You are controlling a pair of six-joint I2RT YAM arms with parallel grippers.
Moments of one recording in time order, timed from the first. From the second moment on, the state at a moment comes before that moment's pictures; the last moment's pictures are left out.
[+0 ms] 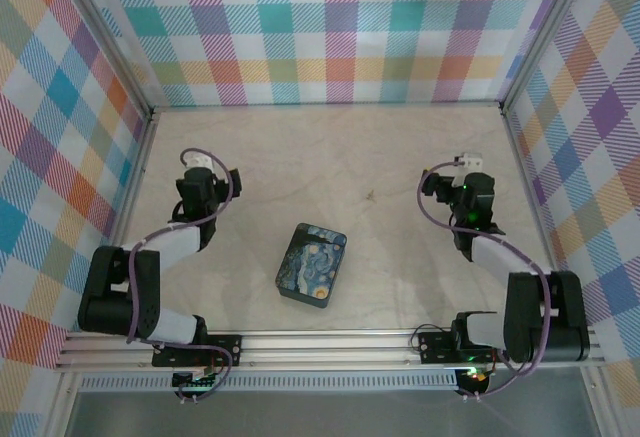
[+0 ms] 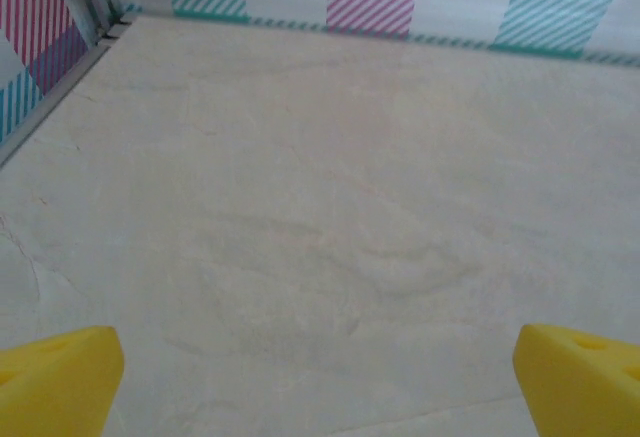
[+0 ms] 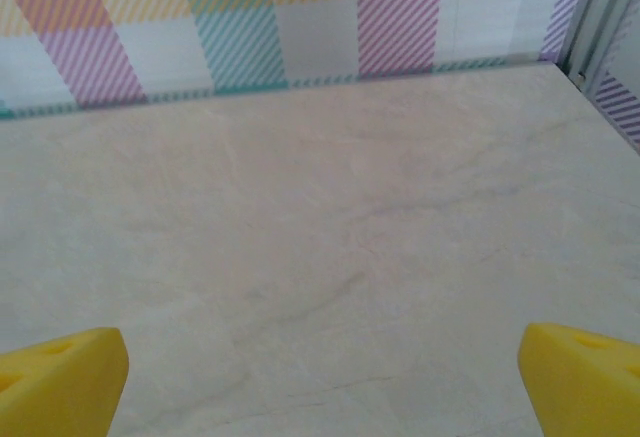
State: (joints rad) left arm -0.10 1.41 0.61 0.36 -0.26 -0.16; right arm 0.03 1.24 0.50 0.41 0.01 0.11
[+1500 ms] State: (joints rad) left arm -0.63 1.00 0.49 -0.40 0.43 -0.82; right arm 0.64 1.60 0.82 -0.08 -0.53 0.92
